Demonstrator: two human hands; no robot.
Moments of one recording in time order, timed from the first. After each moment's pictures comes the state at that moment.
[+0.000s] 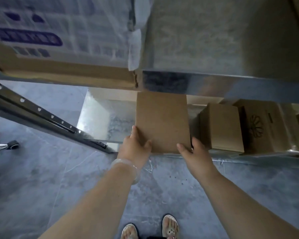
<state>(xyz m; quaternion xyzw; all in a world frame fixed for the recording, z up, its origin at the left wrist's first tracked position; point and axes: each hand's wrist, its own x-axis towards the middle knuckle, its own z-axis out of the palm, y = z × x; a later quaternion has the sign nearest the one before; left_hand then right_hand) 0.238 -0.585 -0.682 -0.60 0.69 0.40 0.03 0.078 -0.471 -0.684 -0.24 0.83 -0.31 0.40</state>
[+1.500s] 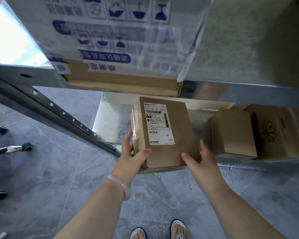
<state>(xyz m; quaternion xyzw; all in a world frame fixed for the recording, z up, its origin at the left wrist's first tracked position) 0.302 -0.573 -0.659 -0.54 0.42 0.70 -0.18 0.120 -0.464 -0.652 -0.21 0.83 -0.33 0.41</state>
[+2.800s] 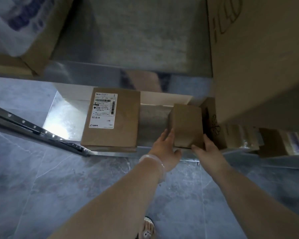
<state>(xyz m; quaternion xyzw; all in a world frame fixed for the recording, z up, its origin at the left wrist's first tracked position) 0.091 -0.495 -0.681 -0.40 0.76 0.51 0.08 -0.039 -0.400 -0.659 -0.21 0.85 -0.30 0.39</state>
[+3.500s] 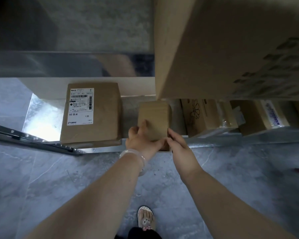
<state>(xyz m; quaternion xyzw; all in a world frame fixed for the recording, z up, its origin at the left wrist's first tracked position) 0.094 -0.481 -0.678 -0.54 0.70 0.47 0.07 0.010 -0.376 -0.661 -0.09 0.74 -0.48 0.47</state>
